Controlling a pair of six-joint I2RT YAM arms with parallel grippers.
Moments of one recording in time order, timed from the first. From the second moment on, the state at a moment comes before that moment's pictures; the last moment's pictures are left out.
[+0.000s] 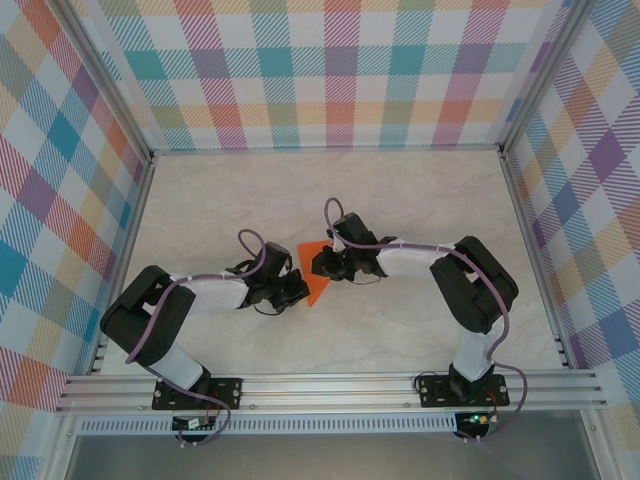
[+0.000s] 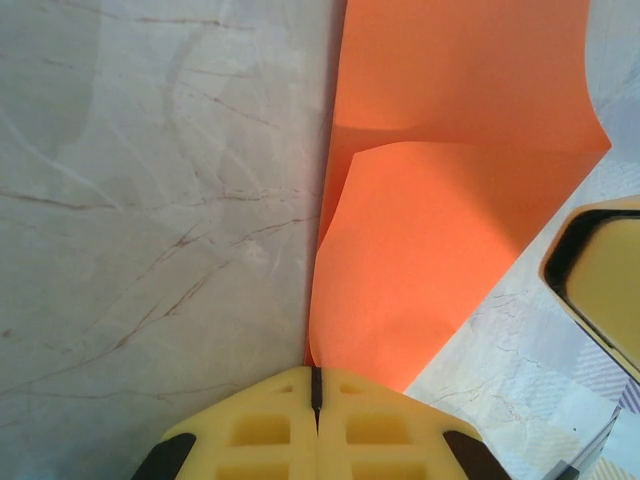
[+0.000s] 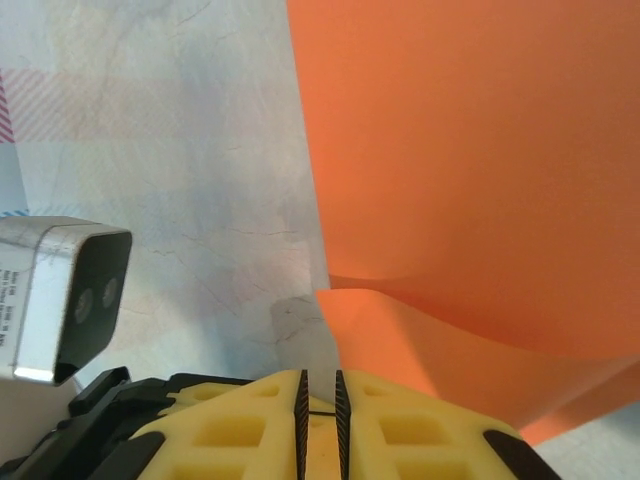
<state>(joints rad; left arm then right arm) -0.61 1.58 0.63 0.00 0.34 -1.05 0.72 1.84 1.02 -0.08 -0.45 0.86</state>
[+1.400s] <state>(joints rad) -0.62 1.46 0.63 -0.09 0.30 -1.02 0.72 1.89 0.99 -0.10 -0.44 0.86</state>
